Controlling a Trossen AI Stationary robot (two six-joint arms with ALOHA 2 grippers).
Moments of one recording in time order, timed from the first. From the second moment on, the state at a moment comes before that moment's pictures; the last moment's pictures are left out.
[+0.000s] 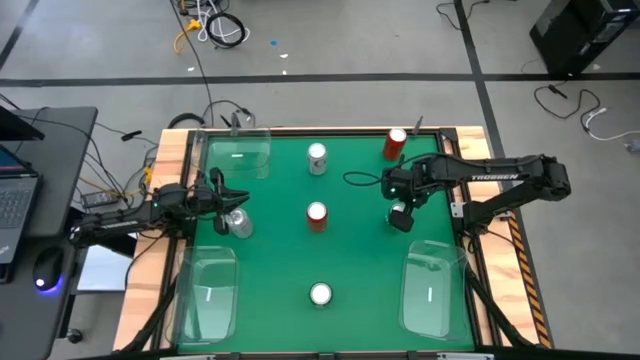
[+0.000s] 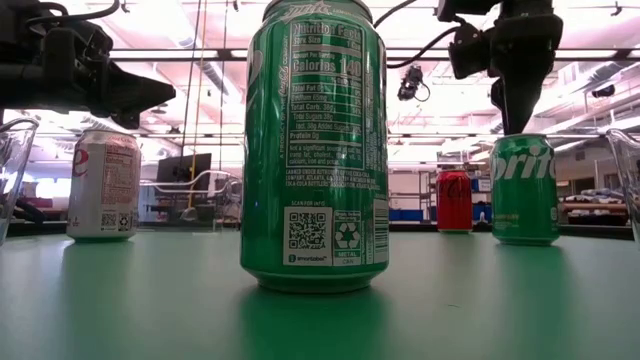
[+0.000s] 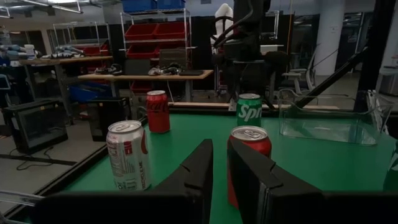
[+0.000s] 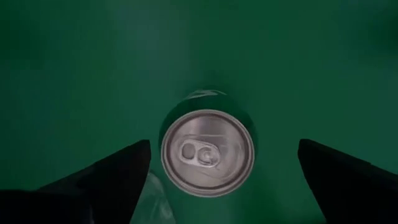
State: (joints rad) left arm 0.17 0.00 0.01 0.08 -0.02 0.01; right arm -0.10 1.31 1.09 -1.19 0.00 0.40
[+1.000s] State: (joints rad) left arm 0.17 0.00 0.01 0.04 -0.02 0.01; right arm -0.04 1.46 1.31 -1.44 -0.01 0.38
